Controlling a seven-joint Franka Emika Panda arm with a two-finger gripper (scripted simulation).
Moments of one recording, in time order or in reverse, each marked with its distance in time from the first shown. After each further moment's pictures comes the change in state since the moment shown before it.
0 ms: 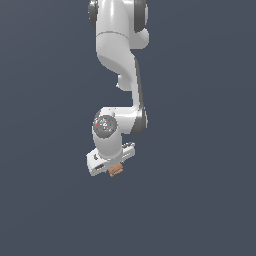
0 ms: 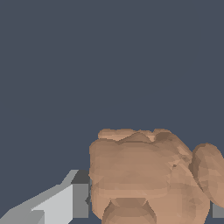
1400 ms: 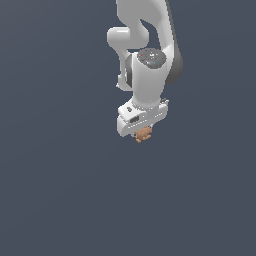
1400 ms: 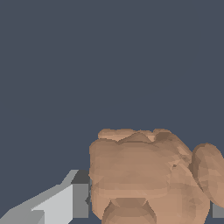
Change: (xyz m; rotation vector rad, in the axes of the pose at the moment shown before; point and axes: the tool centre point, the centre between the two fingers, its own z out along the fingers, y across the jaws) arm -0.021 -0.147 -0.145 -0.002 -0.001 -0.001
